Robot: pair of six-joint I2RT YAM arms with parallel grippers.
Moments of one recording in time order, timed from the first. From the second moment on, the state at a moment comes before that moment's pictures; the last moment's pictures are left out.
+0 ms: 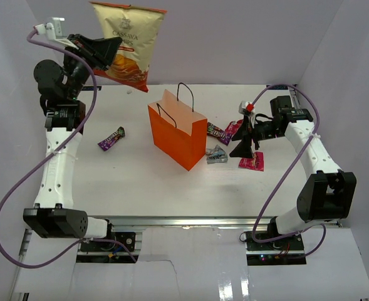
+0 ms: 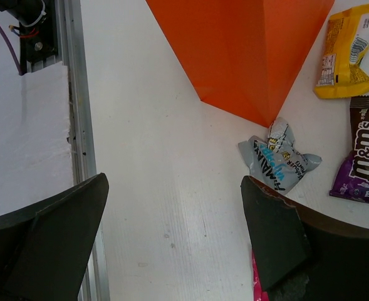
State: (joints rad) left arm 0.00 1.35 1.62 0.21 0.50 -0.66; right arm 0.09 1.50 1.33 -1.07 -1.13 -0.94
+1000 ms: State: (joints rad) left arm -0.33 1.50 1.55 0.30 0.60 -0.69; right arm 0.07 1.48 1.27 -1.04 -1.09 -0.93
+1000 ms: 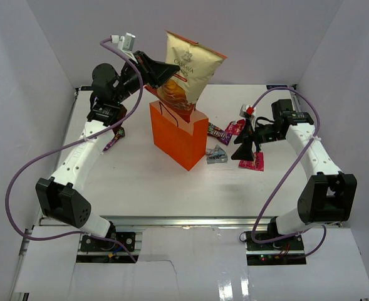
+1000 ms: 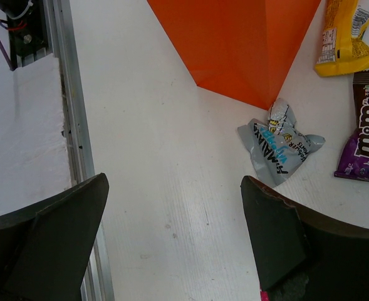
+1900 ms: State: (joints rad) left arm -0.36 1.39 1.21 0.52 0.55 -0.82; right arm 0.07 1.48 1.25 -1.02 -1.09 -0.92
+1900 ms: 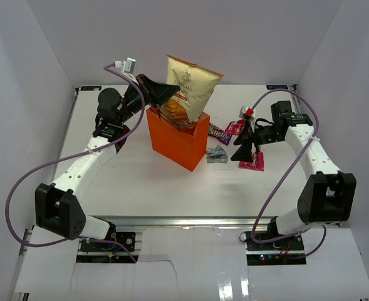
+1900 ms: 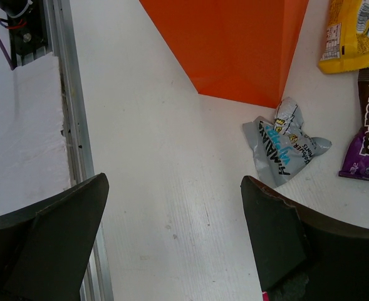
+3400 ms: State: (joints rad) left arm -0.36 1.39 1.09 0.72 0.52 -0.94; right arm 0.07 1.48 1.23 -1.02 -1.10 -0.92
